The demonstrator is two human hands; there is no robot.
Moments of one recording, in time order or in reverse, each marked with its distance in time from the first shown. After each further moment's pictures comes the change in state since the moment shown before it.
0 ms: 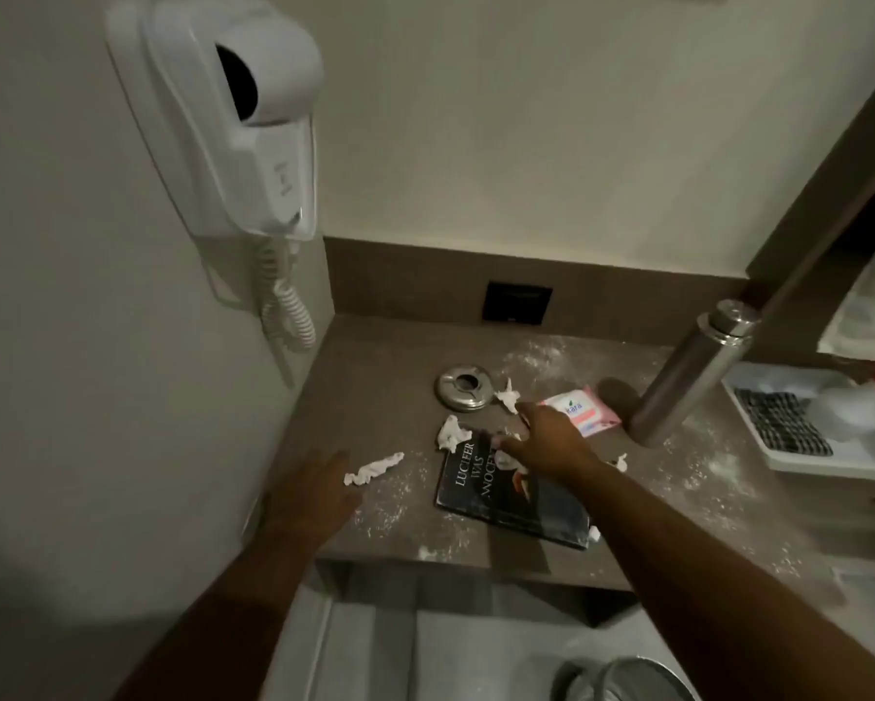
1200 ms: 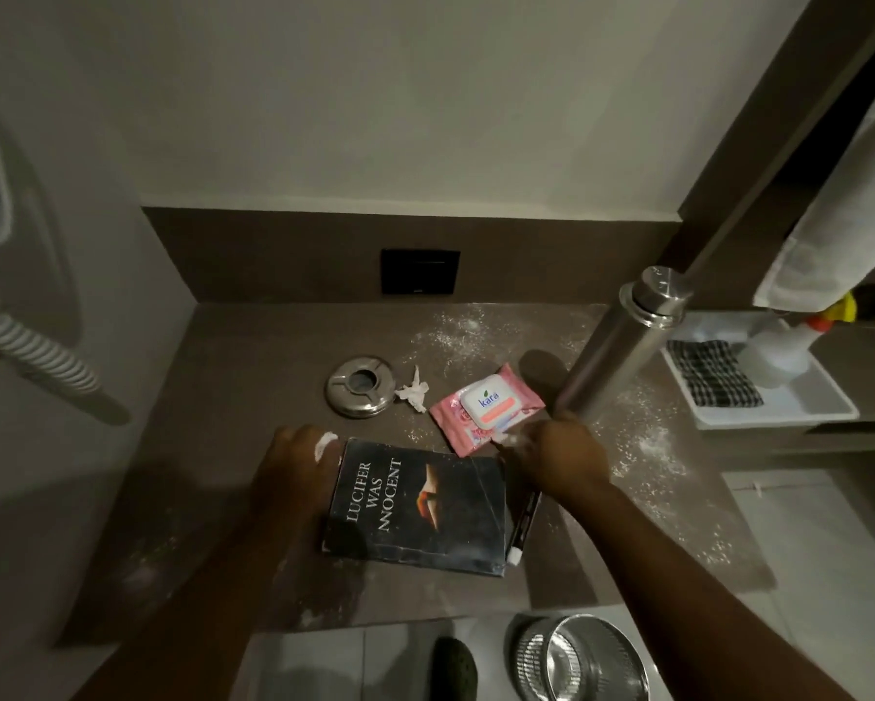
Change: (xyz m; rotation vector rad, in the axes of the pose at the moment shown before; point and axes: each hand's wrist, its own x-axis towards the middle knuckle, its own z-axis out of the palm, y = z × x) left_hand 0.097 0.122 0.041 -0.405 0.125 0.025; right_hand 0.028 0.136 -0.032 -0.244 0.086 0.253
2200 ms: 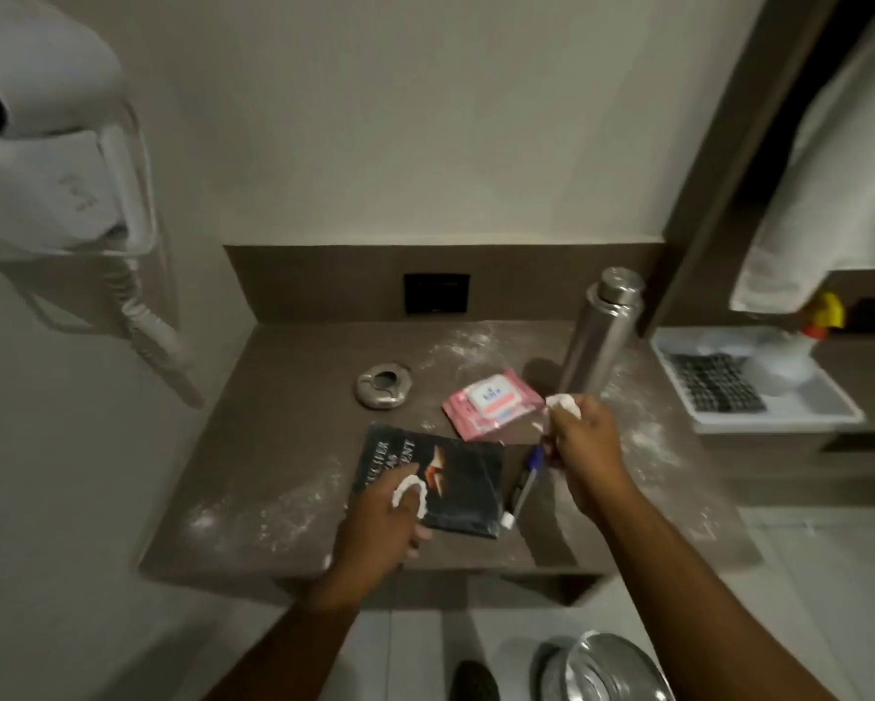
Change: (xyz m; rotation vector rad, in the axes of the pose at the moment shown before) left_hand -0.151 0.086 -0.011 -0.687 -0.218 -0.166; right_hand -0.079 0.006 -0.036 1.360 0.156 0.133
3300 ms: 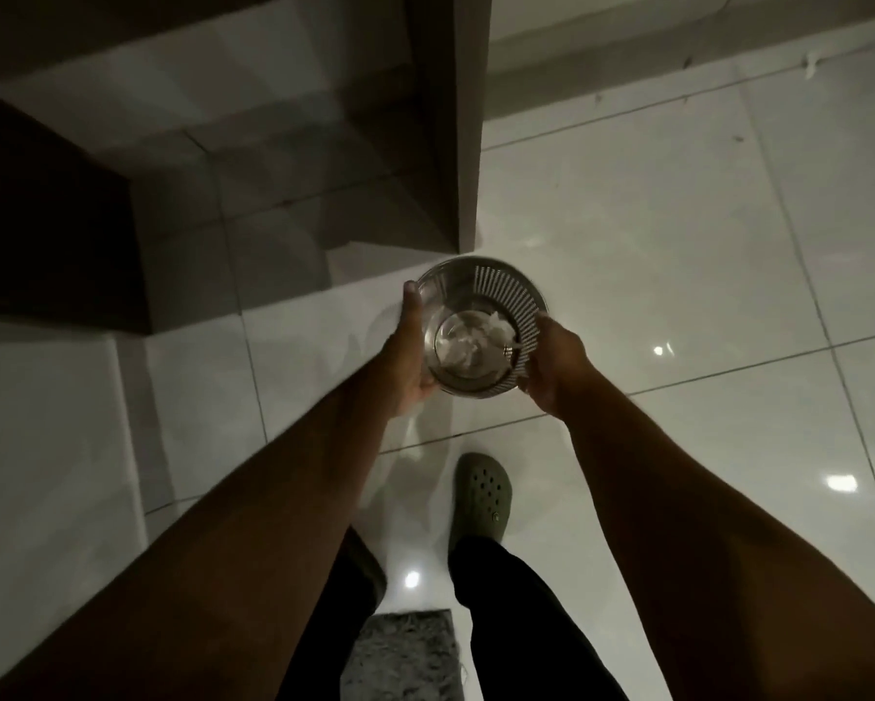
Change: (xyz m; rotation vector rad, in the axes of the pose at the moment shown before) left_hand 0.003 -0.352 0.431 -0.250 -0.435 -0.788; right_hand -0.007 0.542 -0.307 0.325 0.139 0.872
